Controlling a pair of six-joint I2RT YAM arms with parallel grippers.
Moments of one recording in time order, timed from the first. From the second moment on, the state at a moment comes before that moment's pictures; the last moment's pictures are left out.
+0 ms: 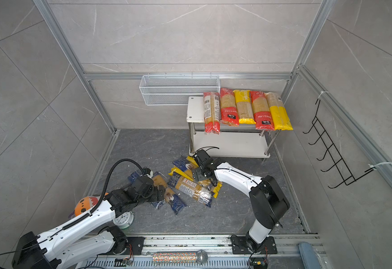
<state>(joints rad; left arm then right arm) -0.74 0.98 0.64 -0.60 -0.20 -0.65 0.65 1.69 1.18 -0.59 0.19 0.27</state>
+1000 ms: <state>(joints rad) -0.61 0.91 0.64 -0.54 -0.10 -0.60 0.65 1.85 1.26 -0.52 -0.01 0.17</state>
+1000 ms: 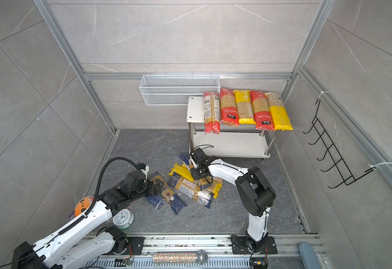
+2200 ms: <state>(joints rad) -0.61 0.49 0.71 -0.84 -0.16 -0.63 0.94 1.54 1.81 -0.95 0.06 0.28</state>
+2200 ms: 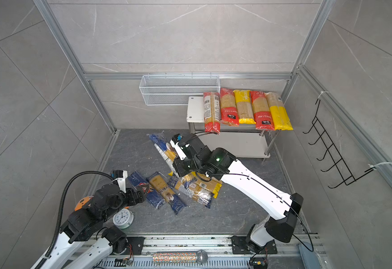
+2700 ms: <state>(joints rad) -0.61 0.52 0.74 -0.87 -0.18 -0.63 0.93 2.23 2.92 -1.06 0.74 0.07</state>
